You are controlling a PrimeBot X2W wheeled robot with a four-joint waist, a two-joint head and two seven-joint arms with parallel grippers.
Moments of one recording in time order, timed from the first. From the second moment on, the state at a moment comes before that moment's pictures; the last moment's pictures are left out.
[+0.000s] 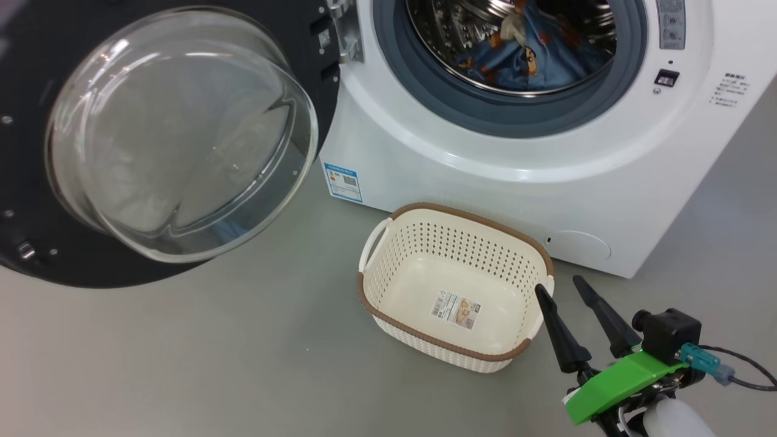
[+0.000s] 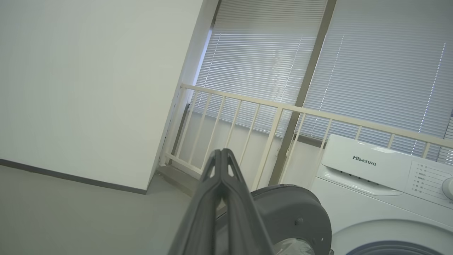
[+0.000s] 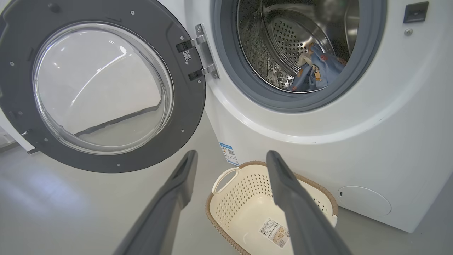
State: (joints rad) left arm -0.49 0.41 0.37 0.06 -0.74 -0.08 0.07; right arm -0.19 -0.18 0.22 0.33 0.44 0.13 -0.26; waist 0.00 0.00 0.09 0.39
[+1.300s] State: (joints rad) left arm -1.01 0.66 0.58 0.97 -1.08 -0.03 0.31; right arm -0.31 -0.24 0.23 0.31 0.44 0.13 -0.26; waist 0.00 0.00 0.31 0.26
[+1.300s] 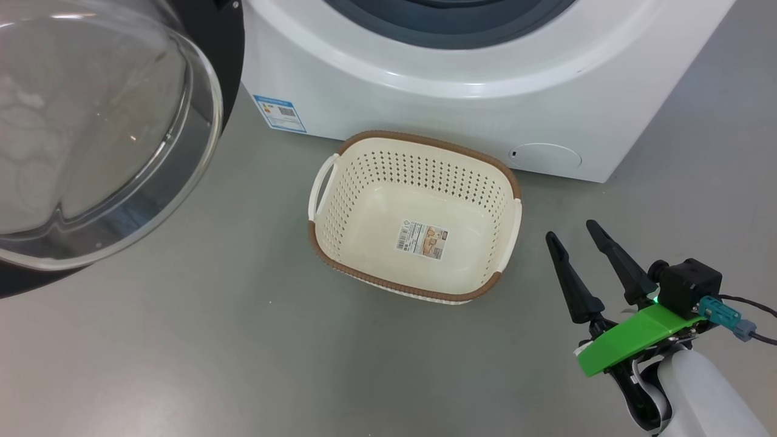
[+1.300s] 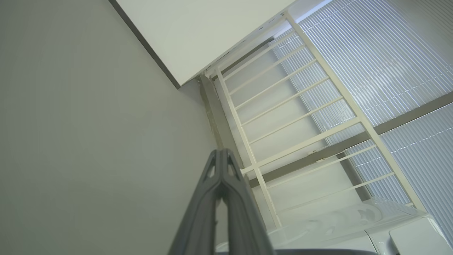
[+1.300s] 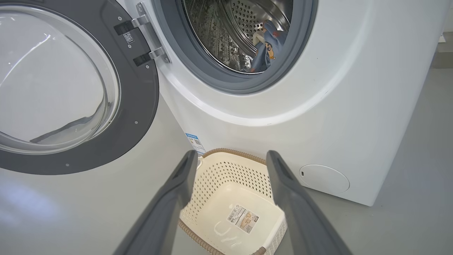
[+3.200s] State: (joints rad) left arm -0.56 0.45 0.37 0.08 -1.29 0.32 1.40; right arm -0.28 -0.17 0.21 0.36 0.45 0.13 -0.26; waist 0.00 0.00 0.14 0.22
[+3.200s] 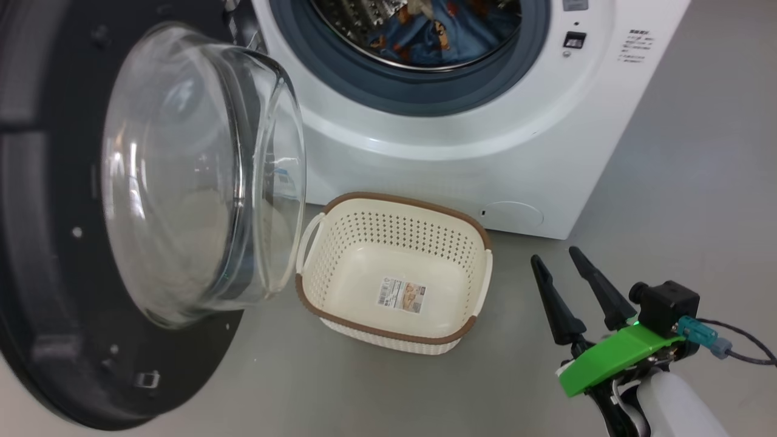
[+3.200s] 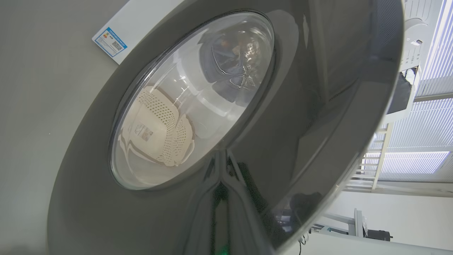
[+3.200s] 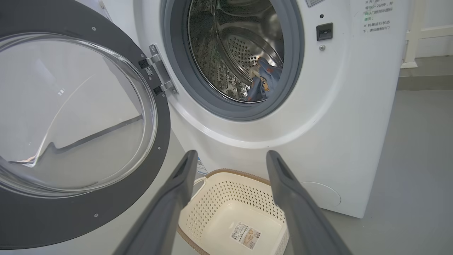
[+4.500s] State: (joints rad) left arm -0.55 0.19 0.29 0.01 -1.32 0.21 1.24; right arm -0.22 -0.15 0.20 0.37 0.45 0.13 -0.26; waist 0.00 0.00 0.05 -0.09
